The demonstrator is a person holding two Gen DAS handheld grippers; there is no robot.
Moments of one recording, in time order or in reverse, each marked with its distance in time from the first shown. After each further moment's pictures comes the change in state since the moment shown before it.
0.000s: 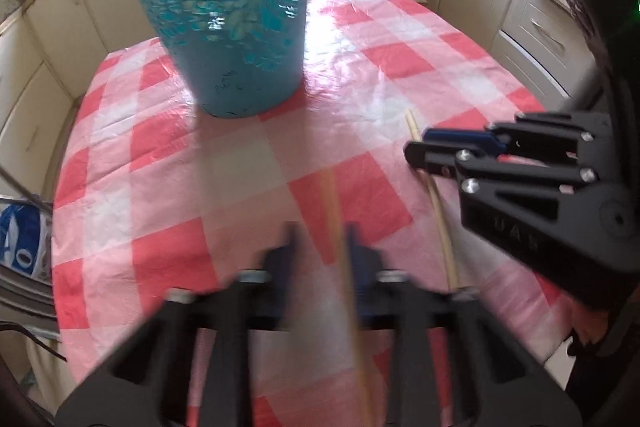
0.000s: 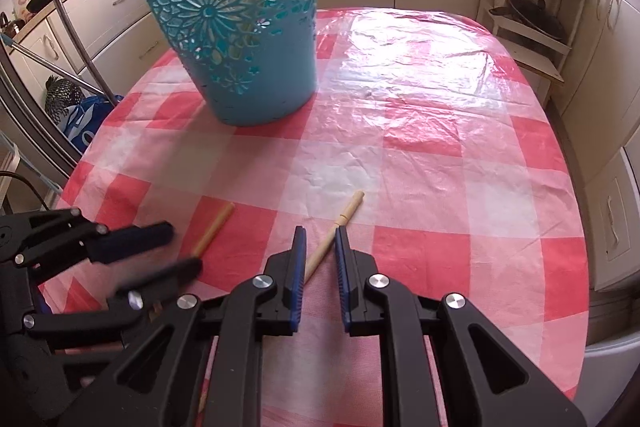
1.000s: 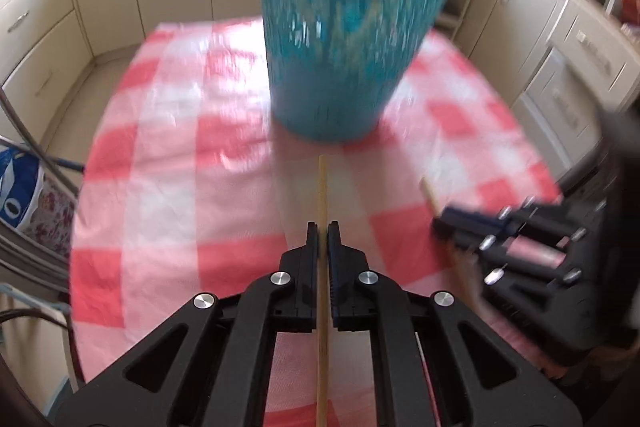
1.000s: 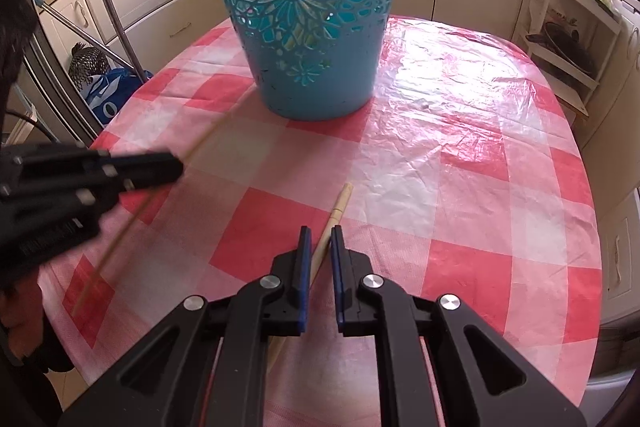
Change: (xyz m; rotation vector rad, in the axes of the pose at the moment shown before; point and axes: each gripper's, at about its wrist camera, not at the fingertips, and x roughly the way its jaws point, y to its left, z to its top) left arm -0.023 0.067 0.011 -0.198 -0.088 -0.082; right arm 0.009 0.036 0.001 -0.120 -0.008 0.042
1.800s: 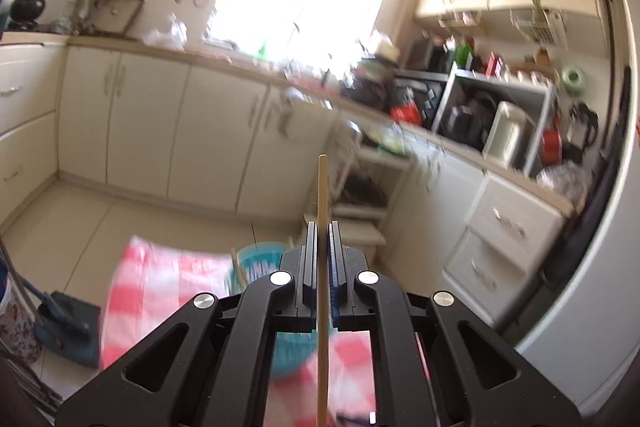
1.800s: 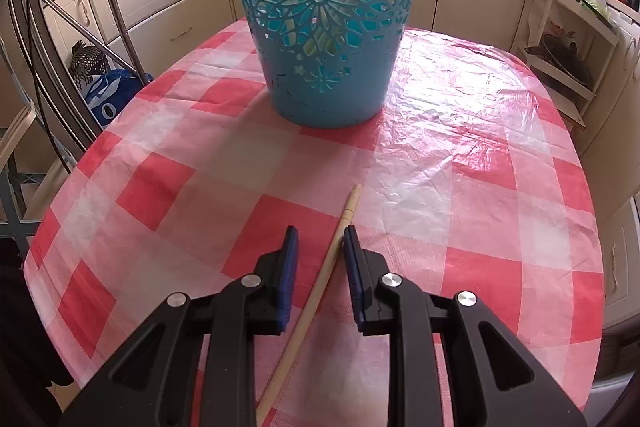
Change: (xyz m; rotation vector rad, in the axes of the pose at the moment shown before) left arm -0.148 0.003 0.113 -0.062 -0.649 -0.216; right arm -0.002 0.013 -0.004 -0.020 -0.038 -0.024
